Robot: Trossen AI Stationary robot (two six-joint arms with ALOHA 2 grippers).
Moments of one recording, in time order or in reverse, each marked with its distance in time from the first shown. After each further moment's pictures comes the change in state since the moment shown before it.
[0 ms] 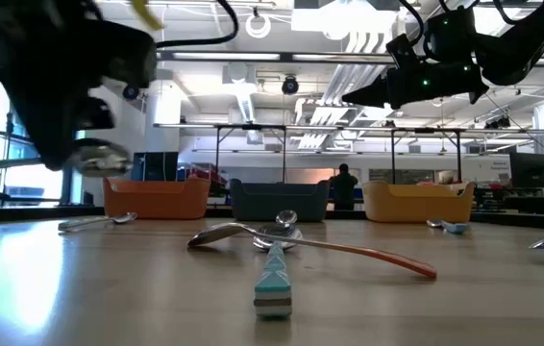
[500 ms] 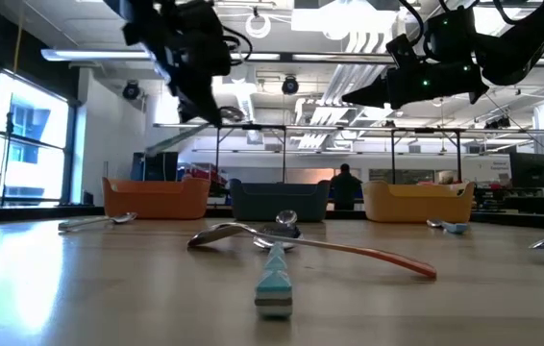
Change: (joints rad) left arm 0.759 -0.021 0.188 0.122 0.273 0.624; right arm 0.000 0.000 0.000 0.000 0.000 -0.018
